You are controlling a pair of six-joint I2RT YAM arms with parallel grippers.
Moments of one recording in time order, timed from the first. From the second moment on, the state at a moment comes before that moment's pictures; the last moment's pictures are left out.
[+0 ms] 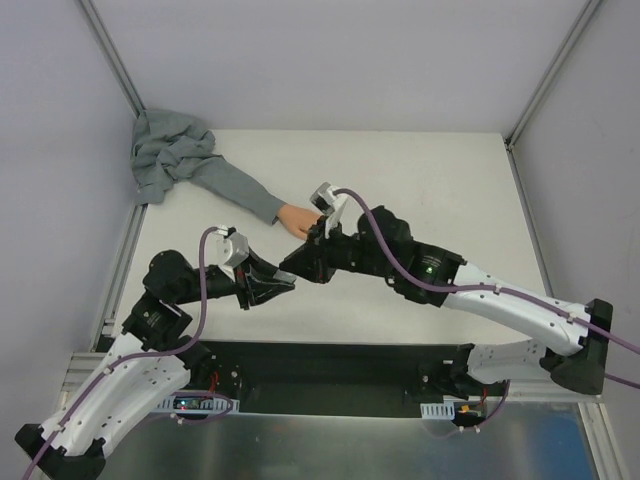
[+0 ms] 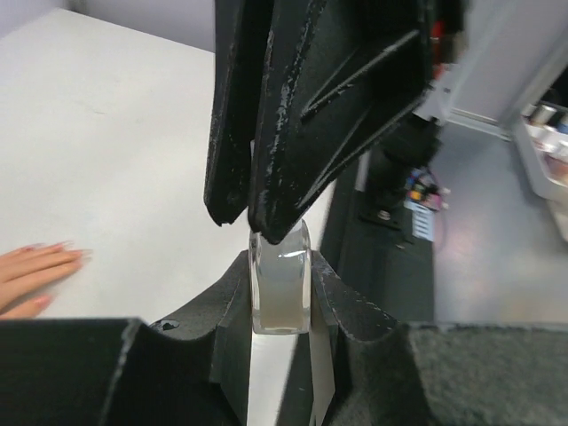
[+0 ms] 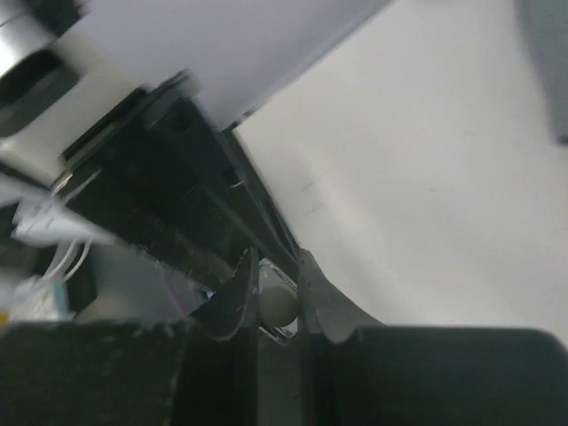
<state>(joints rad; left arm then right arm) -0.56 0.48 0.58 -0.08 0.75 -0.17 1.21 1.30 1.32 -0.32 0.07 0.47</state>
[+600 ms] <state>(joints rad) -0.56 0.49 0.58 0.05 0.96 -0.36 1.11 1.15 1.16 -0.18 -0.30 0.43</state>
